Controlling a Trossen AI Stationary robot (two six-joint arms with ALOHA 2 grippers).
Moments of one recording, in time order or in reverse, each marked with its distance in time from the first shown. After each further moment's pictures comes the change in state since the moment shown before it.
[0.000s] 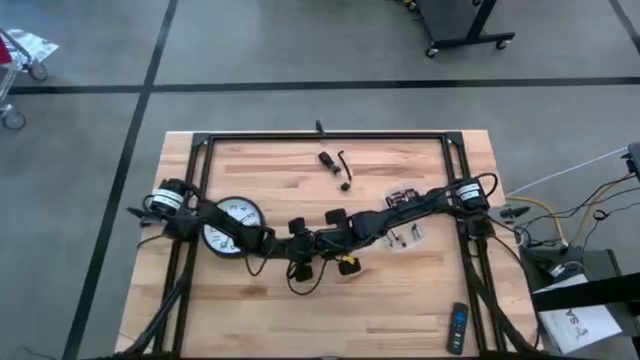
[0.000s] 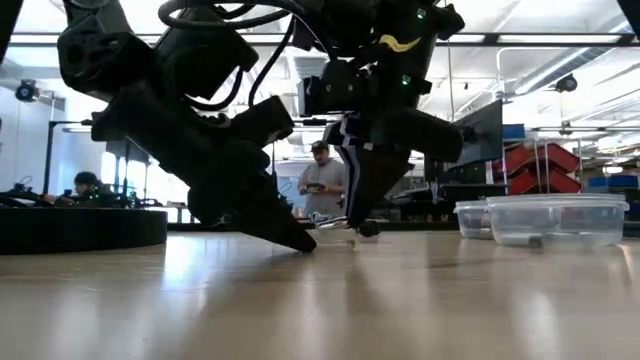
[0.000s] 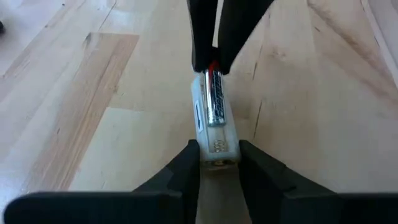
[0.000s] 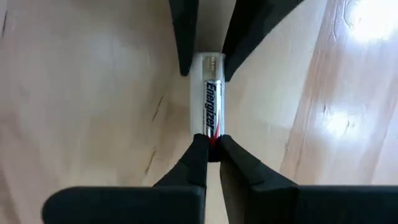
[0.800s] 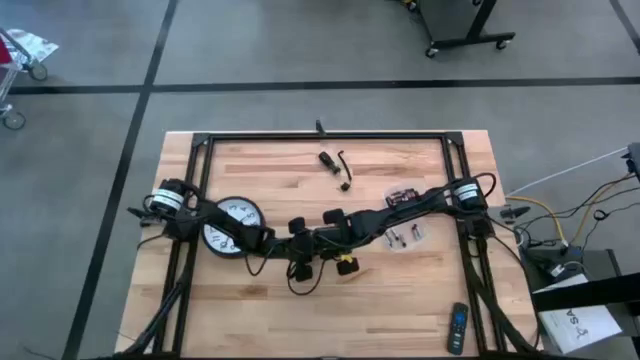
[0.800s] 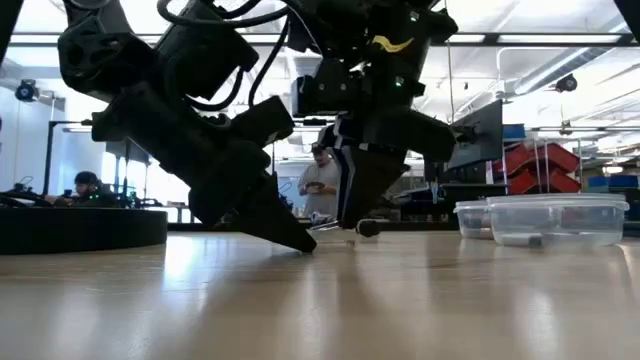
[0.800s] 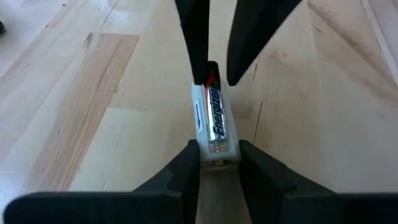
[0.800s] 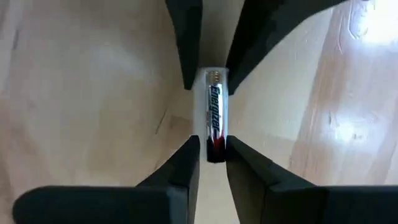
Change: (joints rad) left arm 0.000 0.000 0.001 0.002 0.001 0.002; right arm -0.007 0.012 0.008 0.041 -0.045 -0.004
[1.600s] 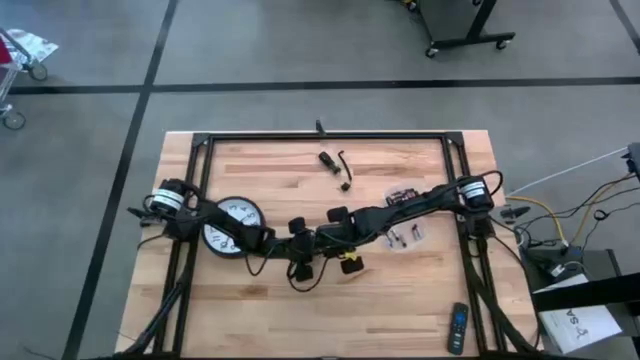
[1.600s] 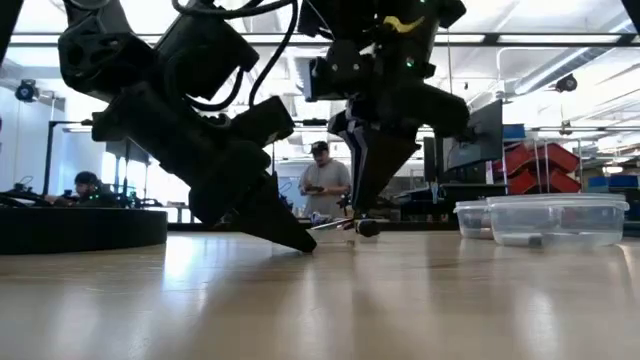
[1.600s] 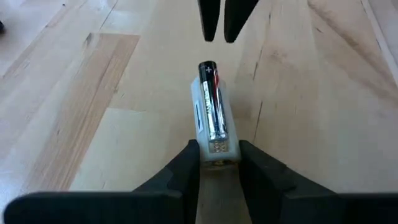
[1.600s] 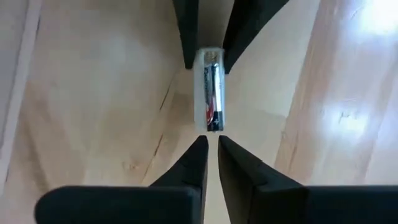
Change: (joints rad) left arm 0.000 0.000 0.000 0.000 0.000 -0.001; right arm -0.003 -0.051 -0.001 -0.074 -0.002 0.018
